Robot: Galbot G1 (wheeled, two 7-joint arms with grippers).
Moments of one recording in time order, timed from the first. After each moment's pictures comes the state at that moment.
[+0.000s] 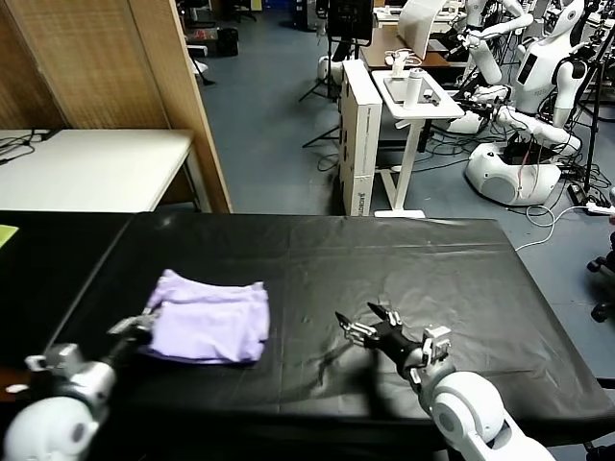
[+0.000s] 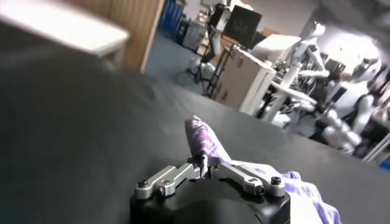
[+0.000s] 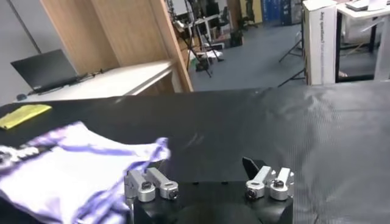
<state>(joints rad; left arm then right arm) 1.53 -1.06 -0.88 -2.05 -0.75 0.43 0.05 -1.24 1.04 0.24 2.04 0.72 -0.46 0.06</state>
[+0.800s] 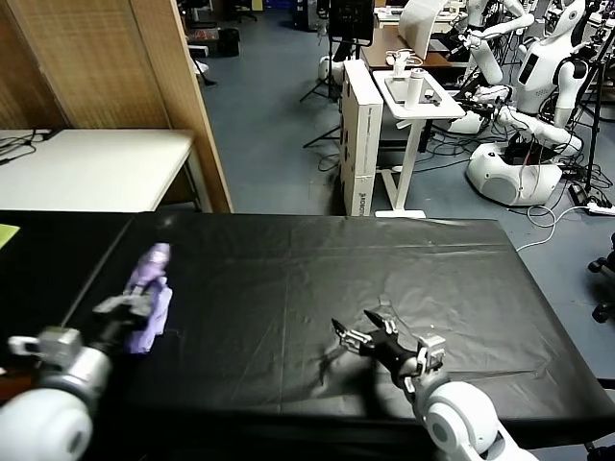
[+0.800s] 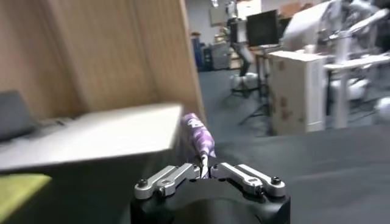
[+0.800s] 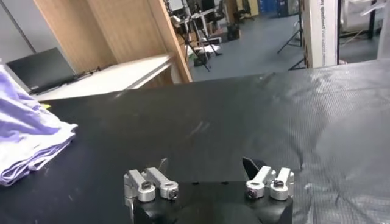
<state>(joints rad) 1.52 -1.08 -0.73 -2.29 -0.56 0.54 -0.12 -1.29 1.08 0.25 2.06 0.68 -0.45 0.07</state>
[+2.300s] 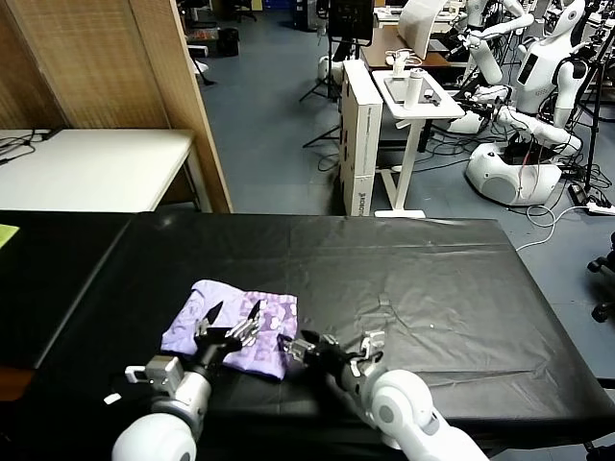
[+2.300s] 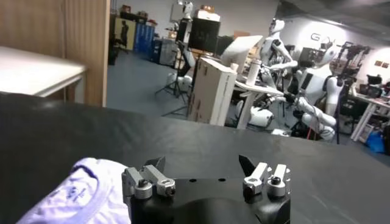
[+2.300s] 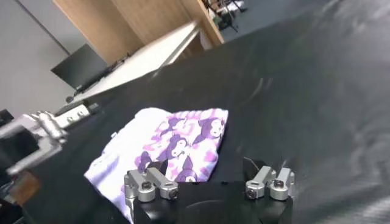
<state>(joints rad) 1.51 -1.38 -0.45 -2.23 -0.37 0.44 -0.08 -1.10 1.21 0.01 1.89 0.93 -0.54 0.15</state>
